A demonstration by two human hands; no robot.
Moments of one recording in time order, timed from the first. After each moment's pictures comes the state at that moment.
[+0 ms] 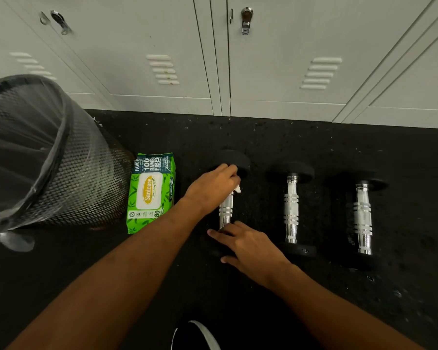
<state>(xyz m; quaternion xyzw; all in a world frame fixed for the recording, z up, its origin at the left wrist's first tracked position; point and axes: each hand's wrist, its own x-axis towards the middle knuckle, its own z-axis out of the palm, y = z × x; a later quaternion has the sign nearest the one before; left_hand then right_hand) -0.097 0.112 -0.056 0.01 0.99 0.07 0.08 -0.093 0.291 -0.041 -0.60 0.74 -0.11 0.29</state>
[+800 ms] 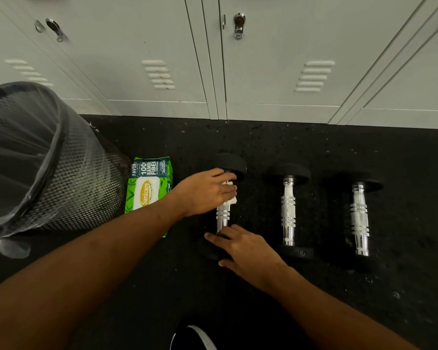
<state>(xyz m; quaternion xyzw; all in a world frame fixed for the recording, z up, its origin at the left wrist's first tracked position) -0.089 0.089 -0.040 0.25 0.95 -0.16 0.11 -0.094 0.290 -0.038 -0.60 0.74 -0.10 0.30</state>
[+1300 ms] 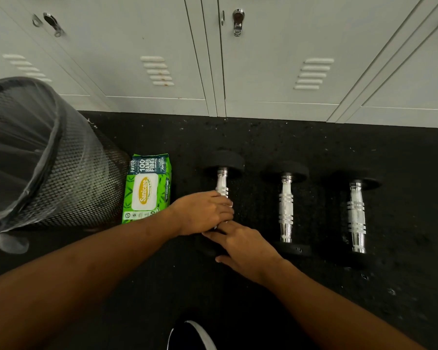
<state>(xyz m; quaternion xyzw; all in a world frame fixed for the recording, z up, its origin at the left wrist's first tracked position) -0.058 0.109 -0.054 0.30 0.94 -0.06 0.15 -0.097 0.286 -0.035 -0.60 0.73 -0.11 0.29</state>
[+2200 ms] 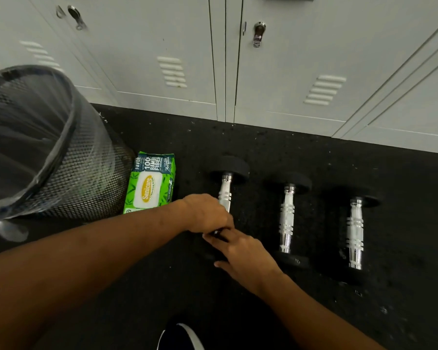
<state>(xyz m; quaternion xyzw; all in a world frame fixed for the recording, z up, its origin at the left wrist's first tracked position) -0.078 0.121 -0.021 0.18 0.92 0.01 0.36 -0.092 0.288 -0.035 -0.58 0.75 -0.09 0.30</state>
